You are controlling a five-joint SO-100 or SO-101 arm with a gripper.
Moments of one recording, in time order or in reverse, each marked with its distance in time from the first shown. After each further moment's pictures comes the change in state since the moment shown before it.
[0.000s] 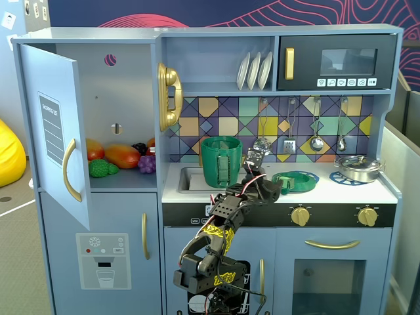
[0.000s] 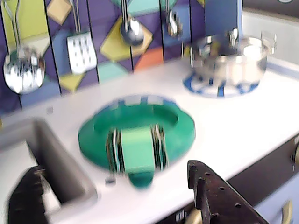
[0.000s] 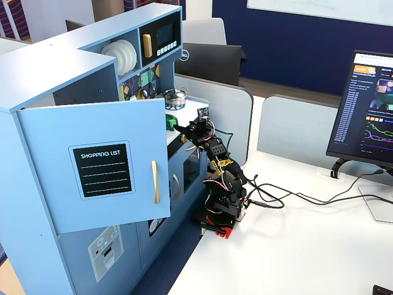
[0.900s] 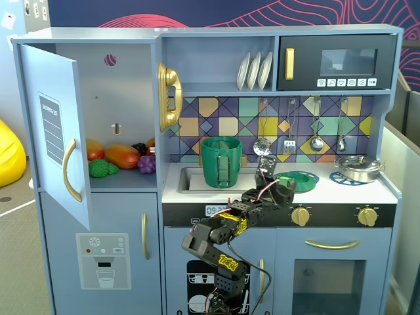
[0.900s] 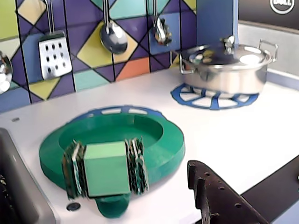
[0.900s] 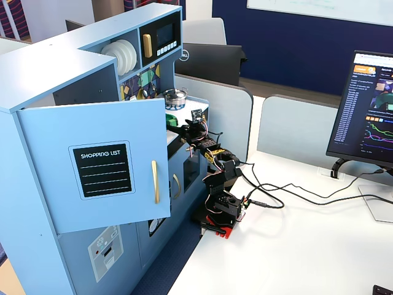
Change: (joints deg) arm 1.7 -24.7 3.7 -31.7 -2.3
